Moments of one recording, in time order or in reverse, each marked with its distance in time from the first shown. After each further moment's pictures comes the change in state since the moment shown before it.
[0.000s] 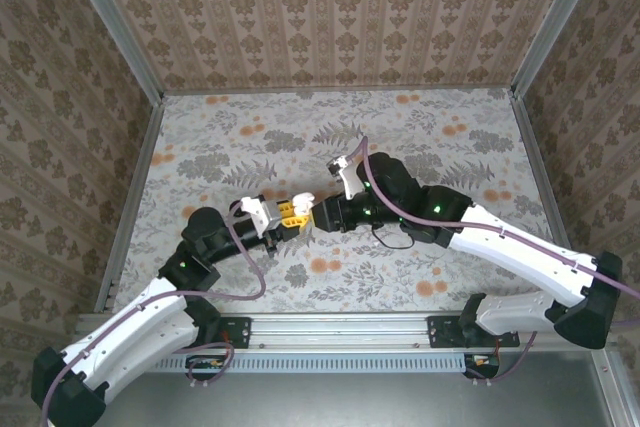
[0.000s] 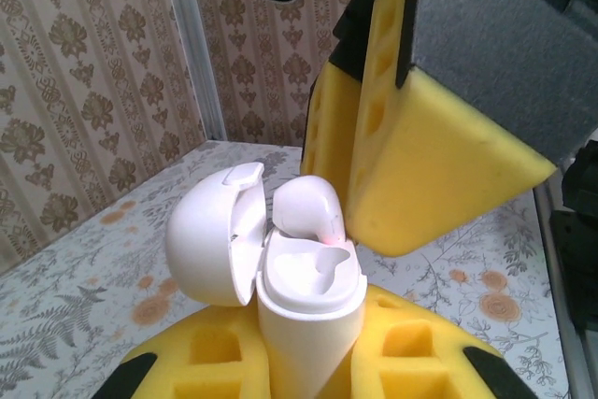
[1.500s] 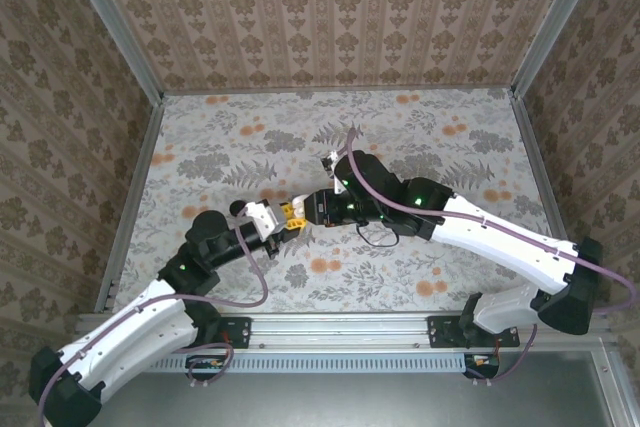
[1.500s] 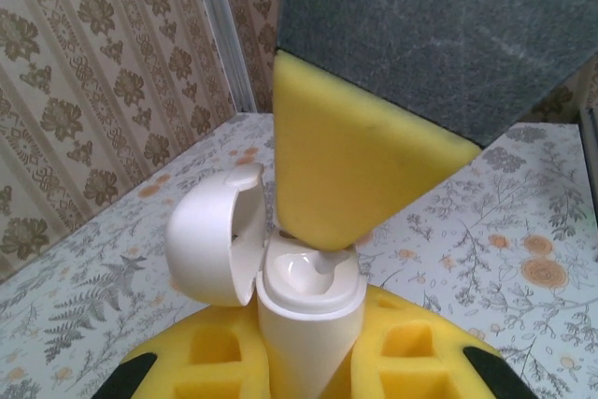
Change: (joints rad) left arm -0.047 -0.019 -0.007 -0.077 -0.127 0.090; right arm 0.050 0.120 0.135 -0.125 0.143 0.212
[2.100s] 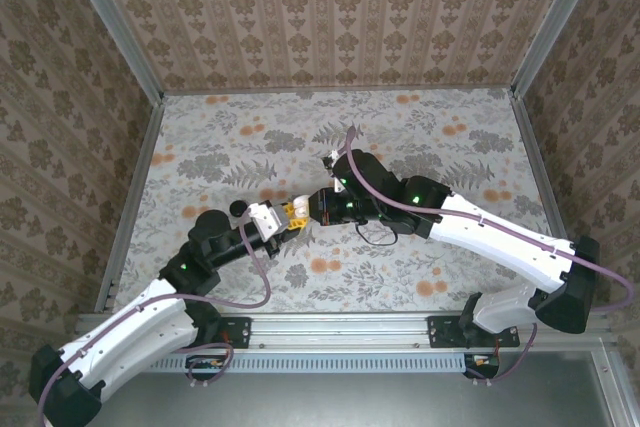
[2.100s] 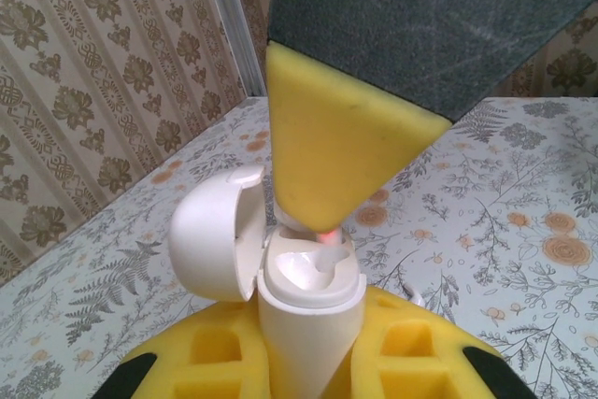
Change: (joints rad) left arm -0.003 0.008 0.000 -0.021 -0.029 0.045; right arm -0.015 0.006 0.005 -0.010 0.014 0.019
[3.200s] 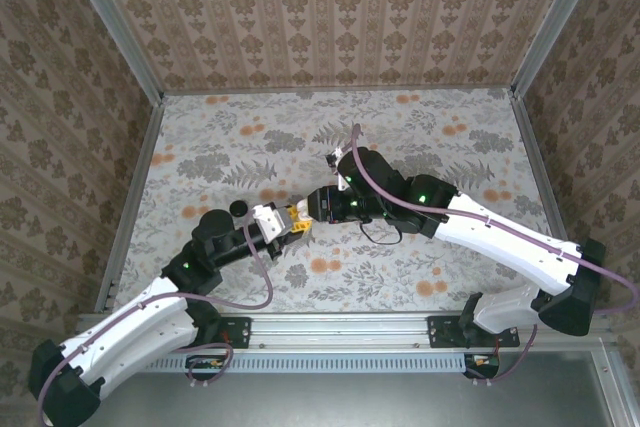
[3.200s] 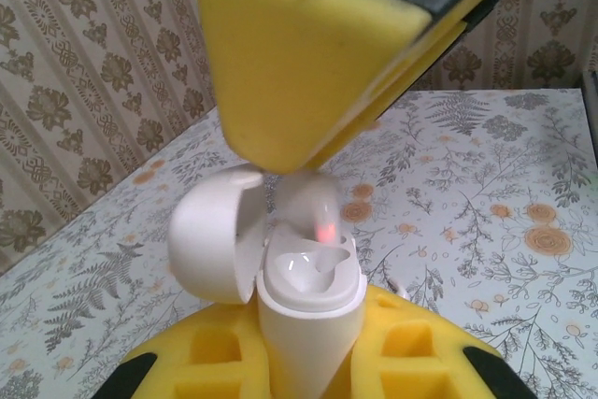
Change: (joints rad) left arm -0.016 0.022 0.000 0.002 0.016 0.011; right arm -0.009 -0.020 0.013 -0.024 0.000 -0.018
